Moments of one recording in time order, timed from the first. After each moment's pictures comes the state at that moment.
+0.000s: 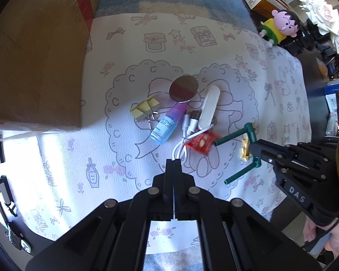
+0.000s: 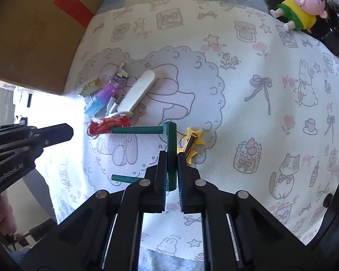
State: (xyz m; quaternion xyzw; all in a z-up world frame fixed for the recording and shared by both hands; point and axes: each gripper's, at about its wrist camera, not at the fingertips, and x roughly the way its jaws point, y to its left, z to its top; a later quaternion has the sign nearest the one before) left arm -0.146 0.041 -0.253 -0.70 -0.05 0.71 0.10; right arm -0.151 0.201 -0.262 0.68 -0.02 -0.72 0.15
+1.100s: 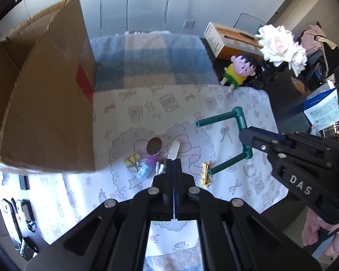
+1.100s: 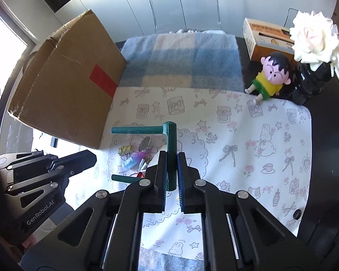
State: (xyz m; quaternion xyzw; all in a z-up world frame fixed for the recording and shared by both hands) left arm -0.160 0.064 -0.128 -0.59 -0.04 0.80 0.12; right arm -0.177 0.206 -0.129 0.58 -0.03 -0.80 0.14
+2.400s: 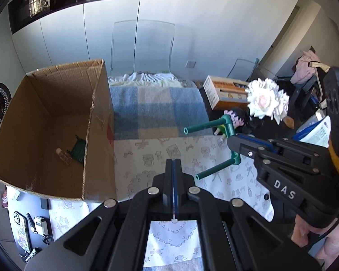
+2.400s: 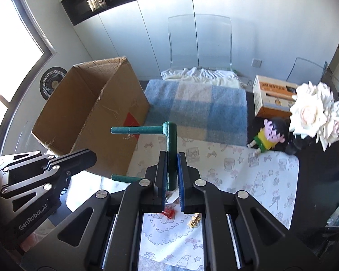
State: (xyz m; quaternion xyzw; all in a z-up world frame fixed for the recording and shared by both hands) left arm -0.170 0.031 -0.044 -0.52 -0.06 0.85 0.11; right arm -0.197 0.164 -0.031 0.51 -0.01 -0.84 0.17
